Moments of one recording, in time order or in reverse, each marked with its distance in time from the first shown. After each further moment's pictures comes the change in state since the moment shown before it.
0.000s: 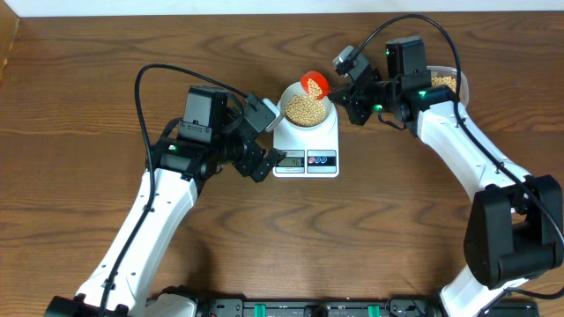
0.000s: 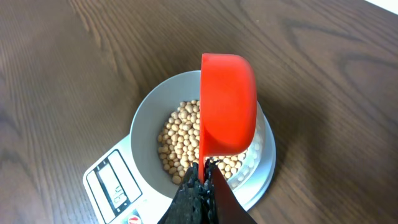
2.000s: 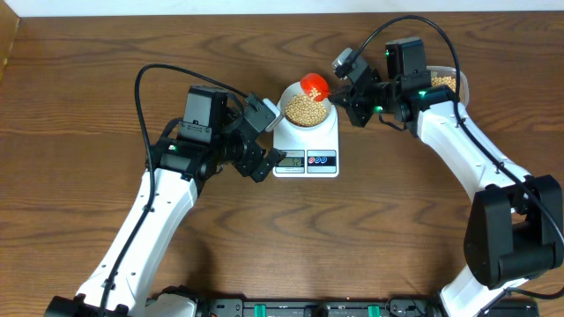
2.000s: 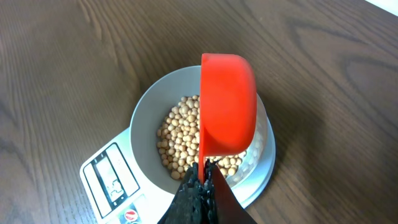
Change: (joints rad) left arm 0.000 0.000 0.000 0.000 0.000 0.000; right arm 0.000 0.000 0.000 -0.018 0.000 -0.042
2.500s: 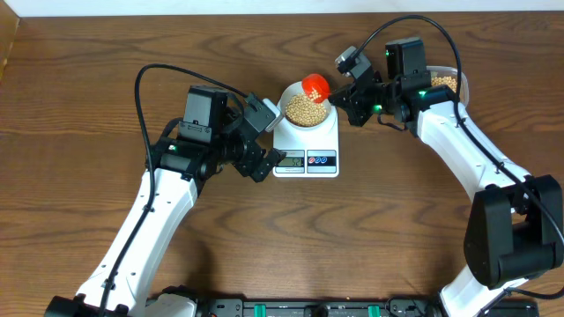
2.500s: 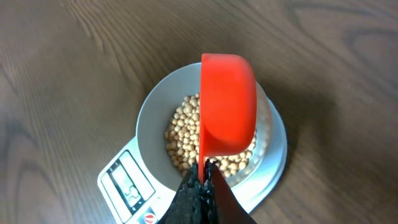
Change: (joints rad) left arm 0.000 0.000 0.000 0.000 0.000 0.000; right arm 0.000 0.000 0.000 -0.014 0.000 0.156
